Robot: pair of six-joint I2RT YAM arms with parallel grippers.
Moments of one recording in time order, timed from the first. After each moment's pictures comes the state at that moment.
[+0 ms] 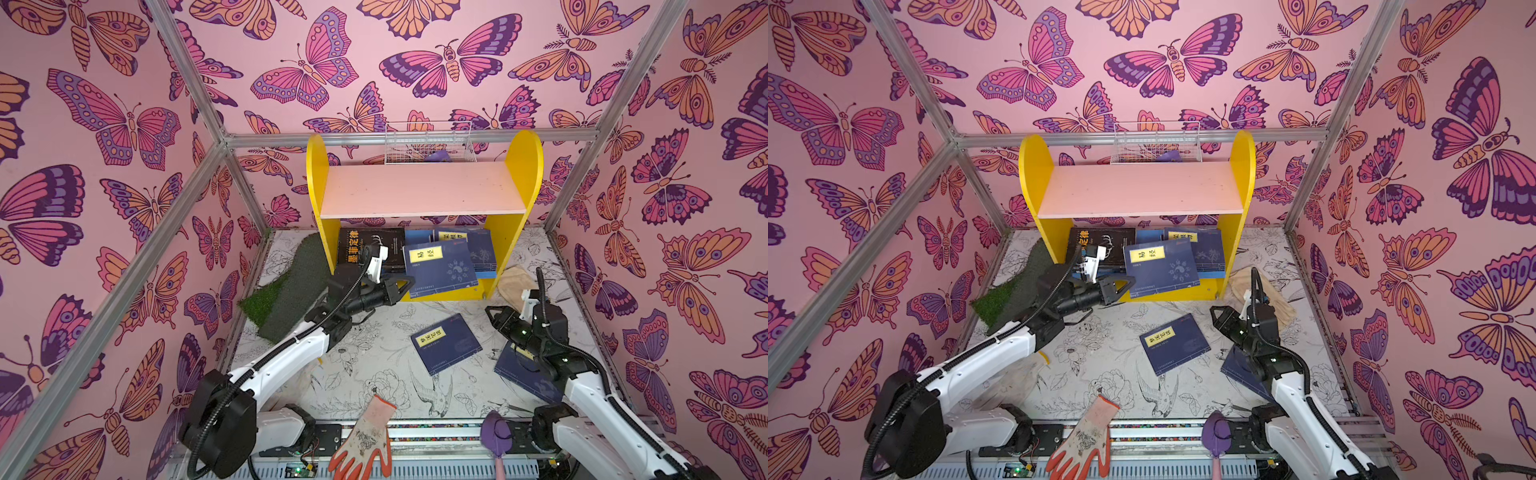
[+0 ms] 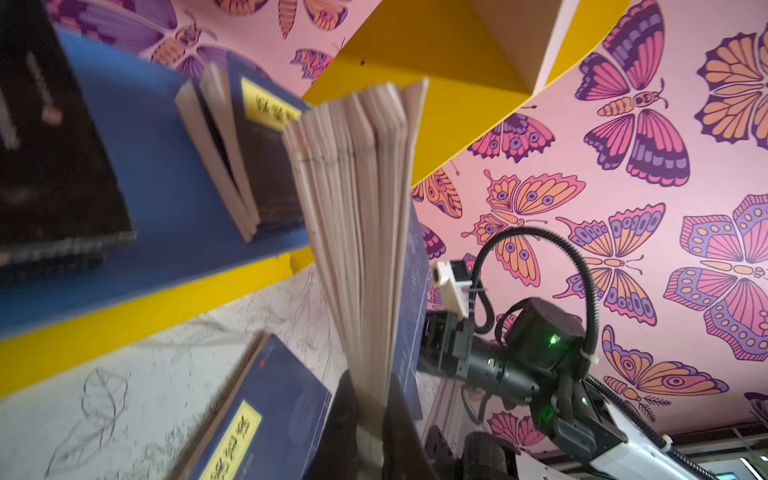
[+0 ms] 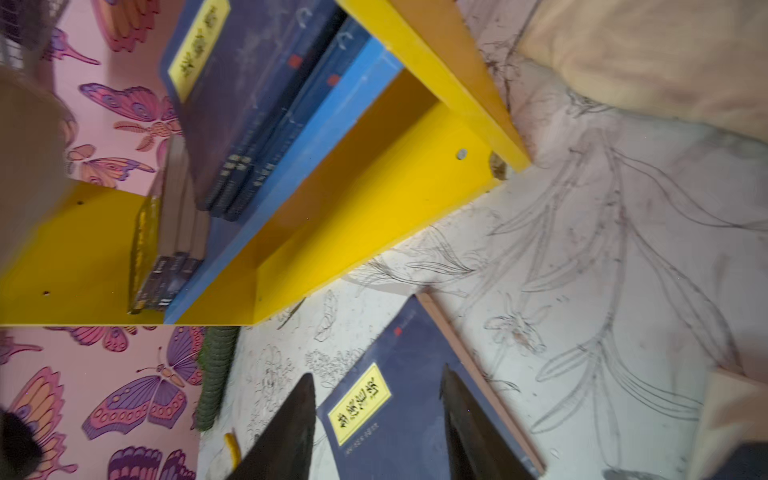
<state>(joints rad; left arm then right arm) -0.53 1.31 0.88 0.28 0.53 -0.73 0.19 0.80 0.39 -0.12 -0.22 0.87</state>
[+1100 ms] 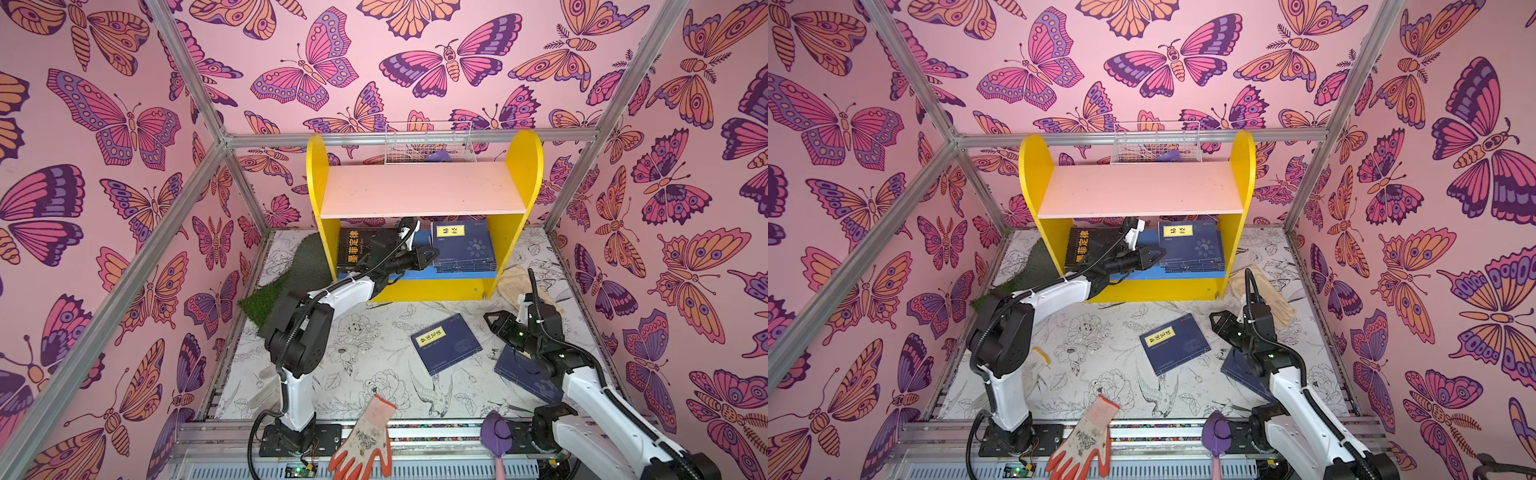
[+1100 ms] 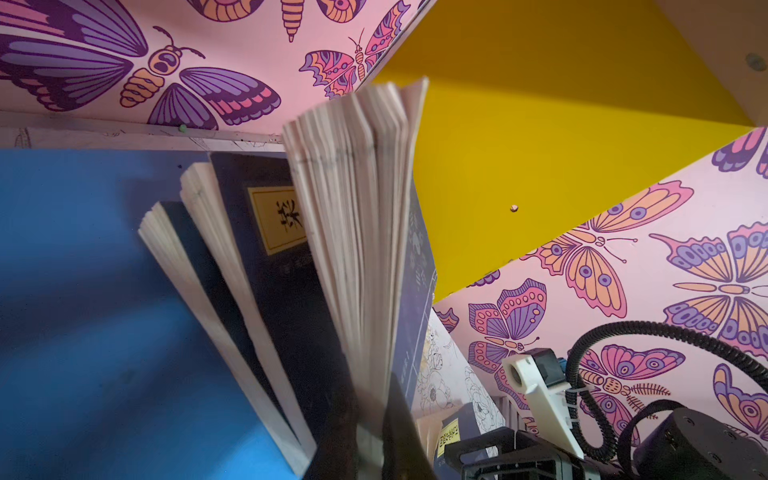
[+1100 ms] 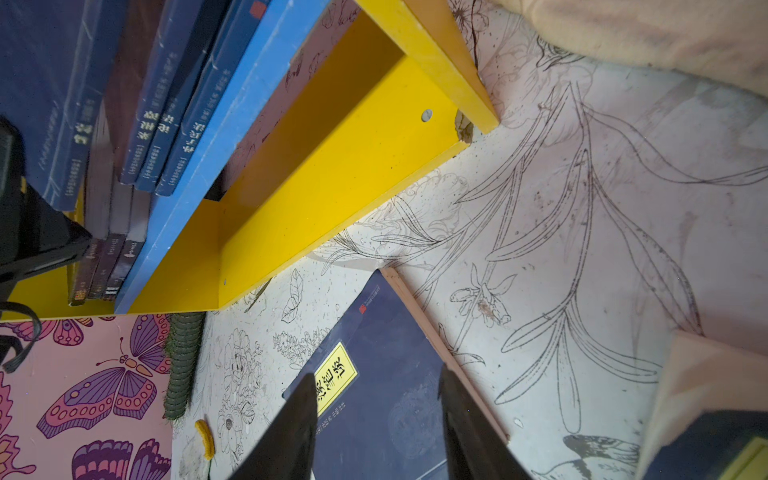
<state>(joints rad) -0.53 1.94 1.38 0.35 0.61 -0.64 0.19 0.86 0.40 -0.16 -0.24 0.84</state>
